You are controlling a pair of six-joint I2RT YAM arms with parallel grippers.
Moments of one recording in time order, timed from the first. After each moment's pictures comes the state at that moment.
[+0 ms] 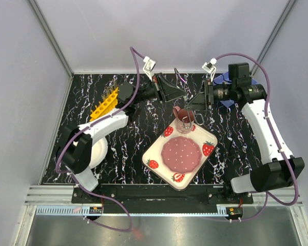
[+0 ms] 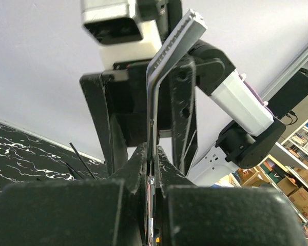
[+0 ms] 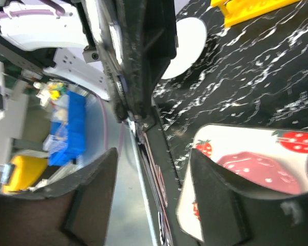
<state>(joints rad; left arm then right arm) -0.62 1.68 1.23 1.02 0.81 -1.08 0.17 1.41 1.55 -0.85 -1.20 0.03</state>
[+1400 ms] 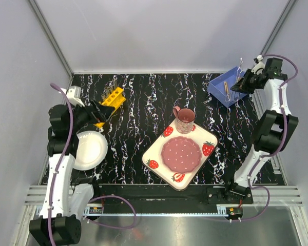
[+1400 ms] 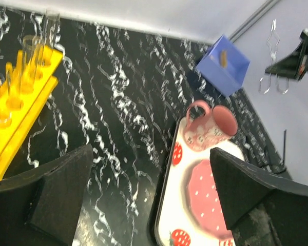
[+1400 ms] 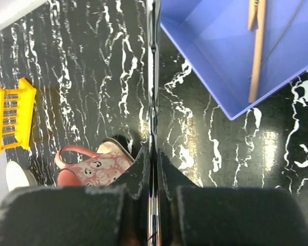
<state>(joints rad) 0.11 0.83 0.84 -0.17 0.62 -0.45 -0.32 1.90 1.76 -0.74 -0.63 0.17</state>
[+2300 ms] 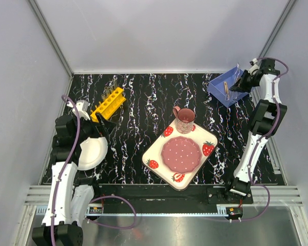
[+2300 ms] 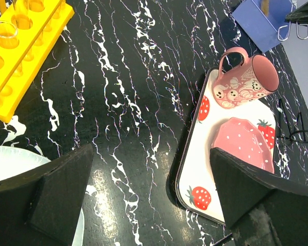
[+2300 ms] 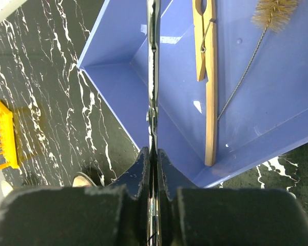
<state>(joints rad) 0.11 0.70 0.68 -0.41 0.58 -0.28 -0.34 2.40 2.25 -0.89 -0.60 0.15</state>
